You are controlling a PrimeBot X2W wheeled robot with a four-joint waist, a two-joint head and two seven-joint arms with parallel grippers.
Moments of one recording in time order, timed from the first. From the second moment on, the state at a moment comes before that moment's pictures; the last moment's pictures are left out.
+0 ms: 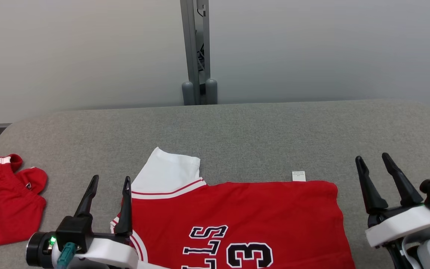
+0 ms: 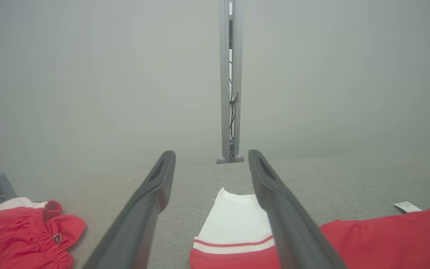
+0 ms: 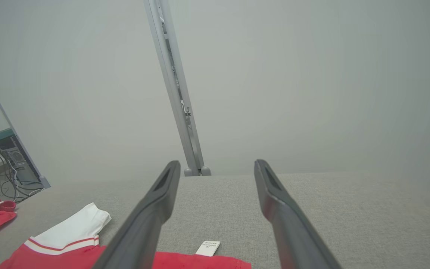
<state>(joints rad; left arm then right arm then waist) -0.05 0.25 -0.30 0.15 -0.36 0.22 -0.26 -0.21 -0.31 0.24 0.33 0.57 0.13 -0.26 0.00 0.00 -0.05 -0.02</state>
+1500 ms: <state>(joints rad) 0.00 0.05 -0.15 0.21 -0.07 0.06 -0.26 -0.31 -0.26 0.31 0.59 0.58 0.13 -0.23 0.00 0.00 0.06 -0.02</state>
